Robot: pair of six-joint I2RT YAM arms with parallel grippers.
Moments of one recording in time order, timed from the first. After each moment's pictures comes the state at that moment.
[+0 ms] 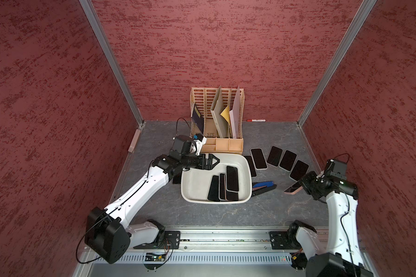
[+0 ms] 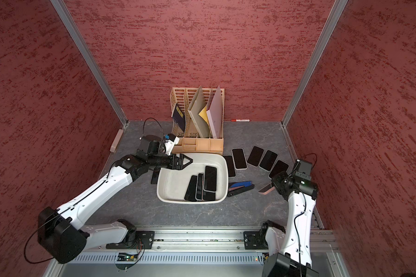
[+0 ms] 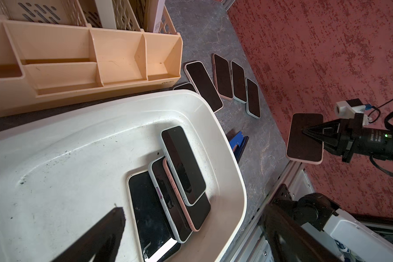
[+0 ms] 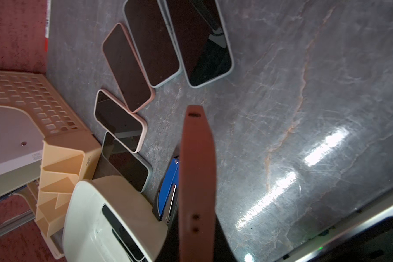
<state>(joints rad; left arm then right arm) -0.49 1.23 1.04 -0.50 0.45 -0.39 -0.48 0.90 0.86 -1.08 -0.25 0.65</state>
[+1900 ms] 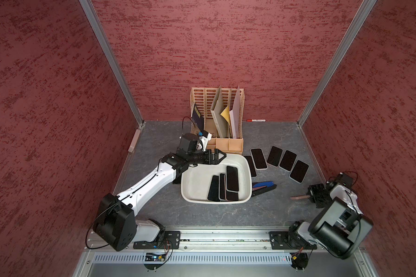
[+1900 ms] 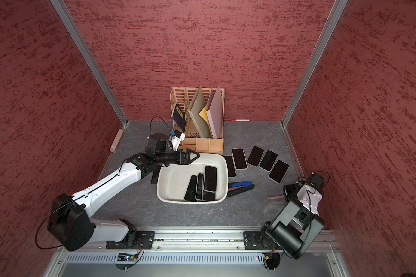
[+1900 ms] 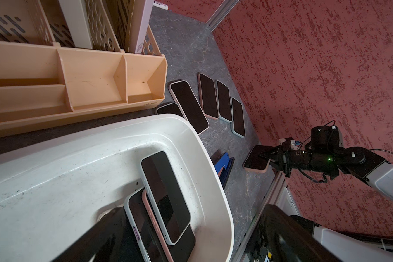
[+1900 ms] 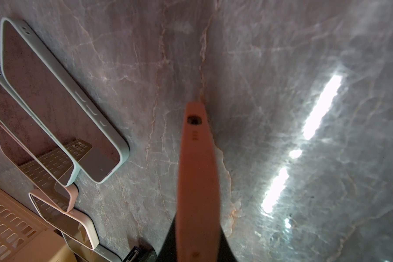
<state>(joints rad) -0.52 1.37 1.04 -0.26 0.47 -0.53 -0.82 1.28 0.65 -0.70 -0.30 0.65</state>
